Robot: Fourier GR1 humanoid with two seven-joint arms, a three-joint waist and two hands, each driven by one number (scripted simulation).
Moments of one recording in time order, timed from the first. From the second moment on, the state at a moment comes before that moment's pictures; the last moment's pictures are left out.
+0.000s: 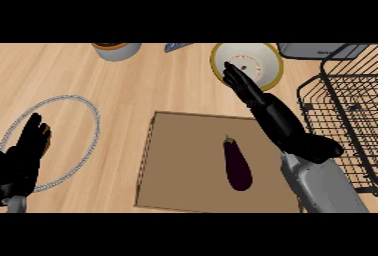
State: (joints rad) left arm 0.05 0.49 -0.07 -1.53 0.33 0.36 0.14; right arm -0.41 -0.23 0.30 -1.57 -0.19 0.12 -0.08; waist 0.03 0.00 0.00
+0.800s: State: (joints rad) left arm 0.12 0.35 -0.23 -1.47 0.23 0.37 0.03; right arm -0.23 -0.23 0.06 -1.71 0.27 -0.59 0.29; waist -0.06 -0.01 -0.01
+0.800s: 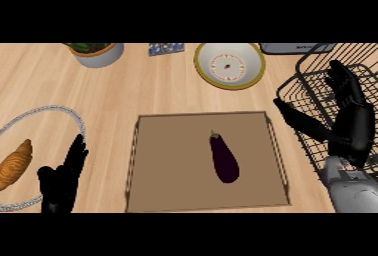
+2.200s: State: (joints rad) left arm 0.06 0.27 -0.28 -1.40 0.15 0.37 0.00; right arm -0.34 -0.20 0.57 -1.85 0.90 0.10 1.24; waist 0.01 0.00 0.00
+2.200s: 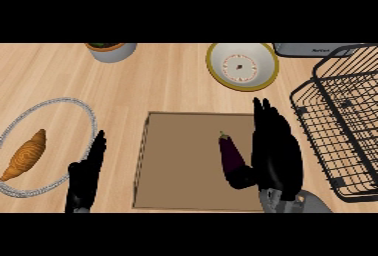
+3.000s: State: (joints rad) left arm 0.05 0.25 -0.28 -1.38 0.14 0.37 0.01; right arm -0.38 -0.03 0.55 -1.57 0.96 0.22 1.24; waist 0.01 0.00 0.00
